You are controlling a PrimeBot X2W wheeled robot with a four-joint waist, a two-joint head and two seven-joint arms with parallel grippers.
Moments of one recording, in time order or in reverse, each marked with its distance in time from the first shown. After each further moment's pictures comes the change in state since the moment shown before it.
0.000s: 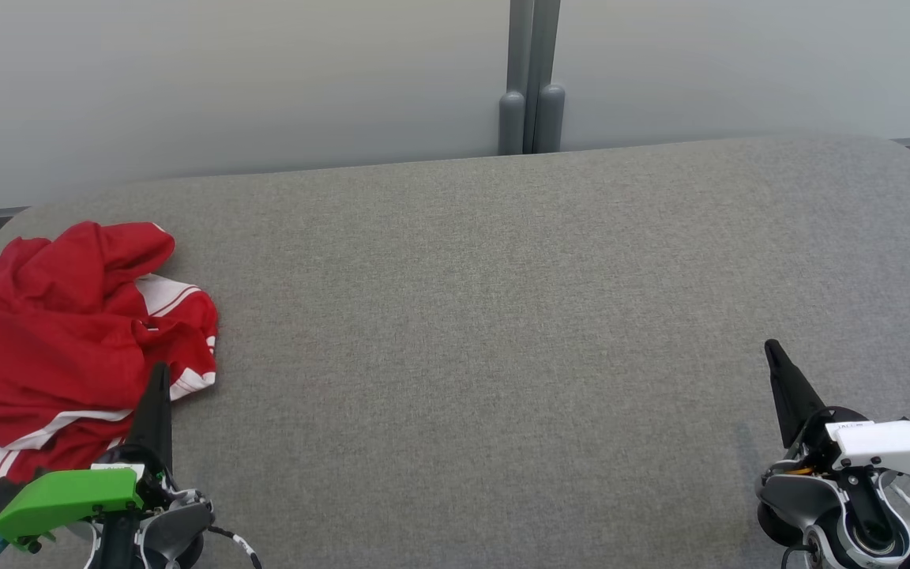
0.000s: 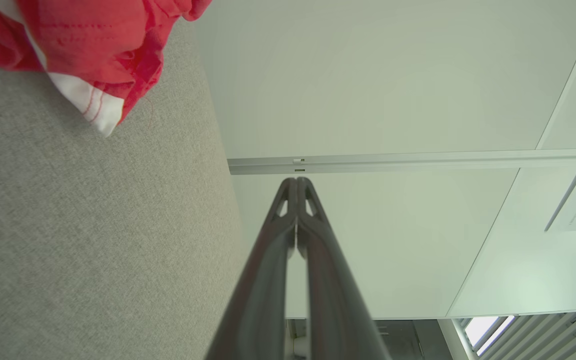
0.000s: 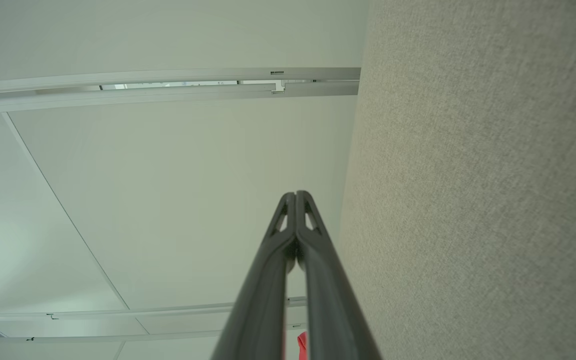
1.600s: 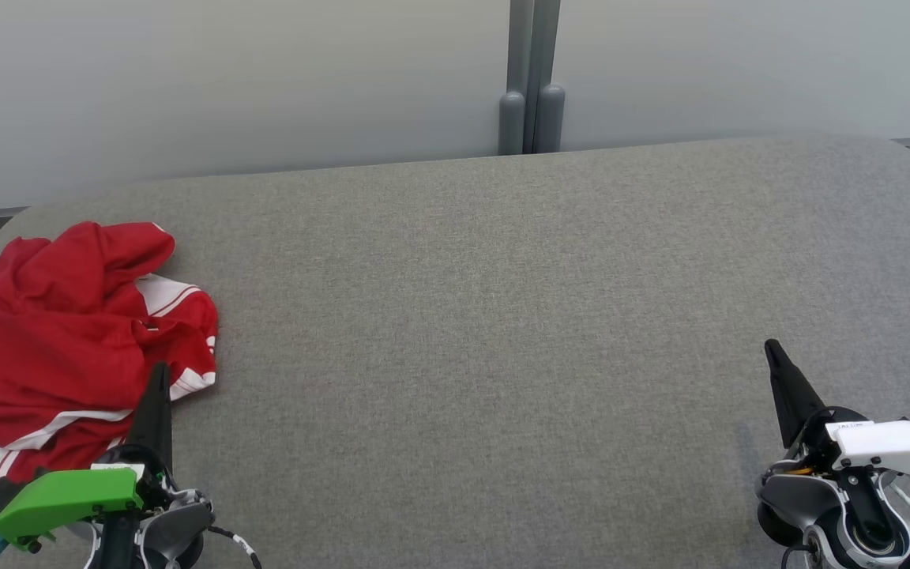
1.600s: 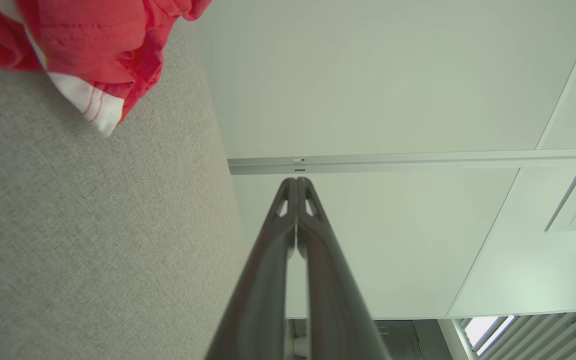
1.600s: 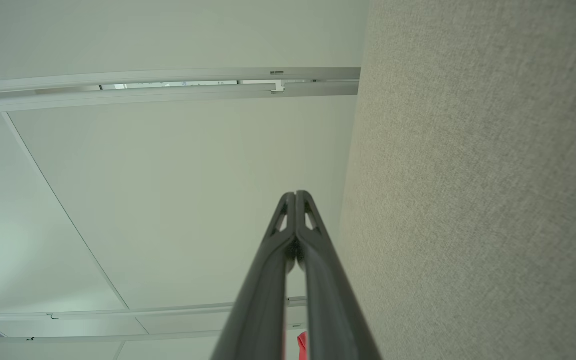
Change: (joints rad) left arm 0.000 0.000 0.000 0.000 0.000 0.000 0.000; right arm 0.000 0.000 0.000 0.000 0.000 0.000 0.000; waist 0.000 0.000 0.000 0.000
